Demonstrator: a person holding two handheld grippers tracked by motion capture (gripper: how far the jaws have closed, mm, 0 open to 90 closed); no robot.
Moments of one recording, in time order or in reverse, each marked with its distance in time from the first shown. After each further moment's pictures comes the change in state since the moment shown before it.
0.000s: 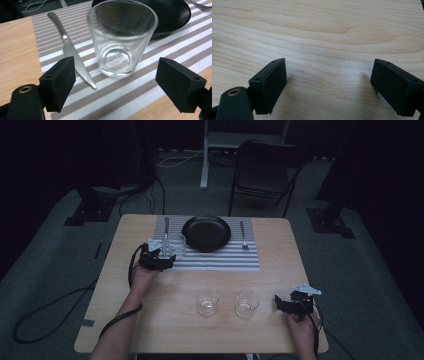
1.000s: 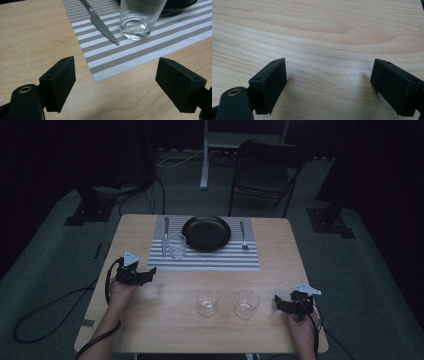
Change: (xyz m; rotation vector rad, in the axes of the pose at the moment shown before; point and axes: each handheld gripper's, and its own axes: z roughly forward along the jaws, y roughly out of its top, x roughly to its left) left arm 0.025 -0.046 -0.060 0.019 0.034 -0.055; right arm 0.000 0.000 0.000 0.000 0.000 0.000
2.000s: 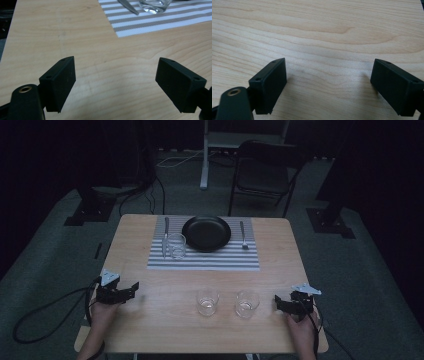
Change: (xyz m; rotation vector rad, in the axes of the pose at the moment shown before) left arm 0.021 -0.063 -0.046 0.008 0.053 -0.107; right arm 0.000 0.000 0.000 0.000 0.000 0.002
